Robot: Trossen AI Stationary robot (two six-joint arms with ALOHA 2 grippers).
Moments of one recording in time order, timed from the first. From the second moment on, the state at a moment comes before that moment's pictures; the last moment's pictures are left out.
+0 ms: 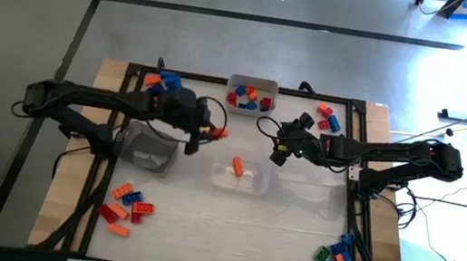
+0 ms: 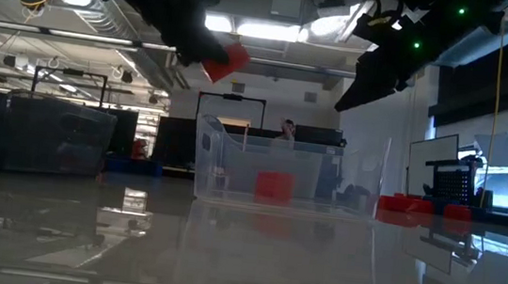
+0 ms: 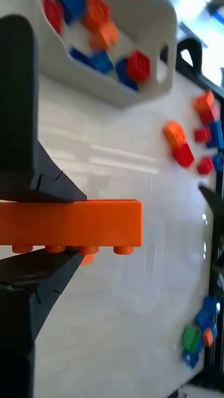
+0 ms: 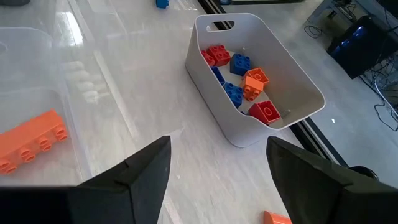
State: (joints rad) left arm 0.23 1.28 0.84 -0.14 0.16 0.08; right arm -0.04 1.27 0.81 -0.26 0.56 0.07
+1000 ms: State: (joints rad) left arm 0.10 1.56 0.84 0.10 0.16 0.09; right arm -0.04 1.27 0.81 -0.25 0.56 0.07
